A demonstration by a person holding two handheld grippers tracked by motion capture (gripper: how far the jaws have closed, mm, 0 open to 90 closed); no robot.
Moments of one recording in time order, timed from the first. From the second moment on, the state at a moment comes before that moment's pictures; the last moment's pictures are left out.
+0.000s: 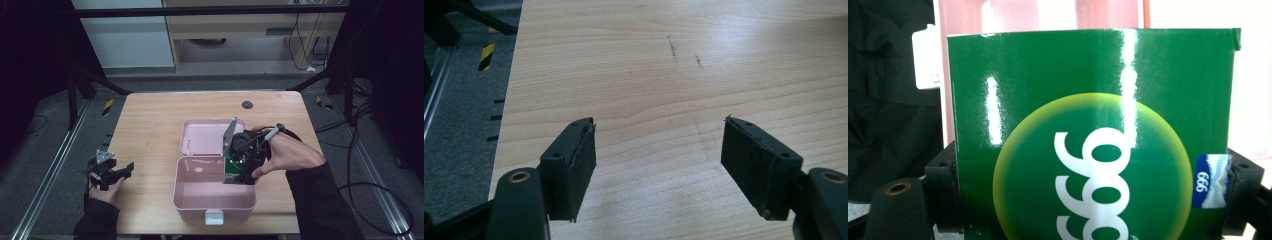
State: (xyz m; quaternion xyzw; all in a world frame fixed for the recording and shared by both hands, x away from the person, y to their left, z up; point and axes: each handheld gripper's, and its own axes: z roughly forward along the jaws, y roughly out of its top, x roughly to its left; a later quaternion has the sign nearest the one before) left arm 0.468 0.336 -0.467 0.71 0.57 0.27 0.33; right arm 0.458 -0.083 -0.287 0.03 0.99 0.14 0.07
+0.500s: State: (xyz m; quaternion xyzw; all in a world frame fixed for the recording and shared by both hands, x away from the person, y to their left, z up) left arm 0.468 0.337 -0.467 0.70 0.57 0.27 0.33; right arm 0.459 -0.066 -0.307 0.01 0.99 0.13 0.06
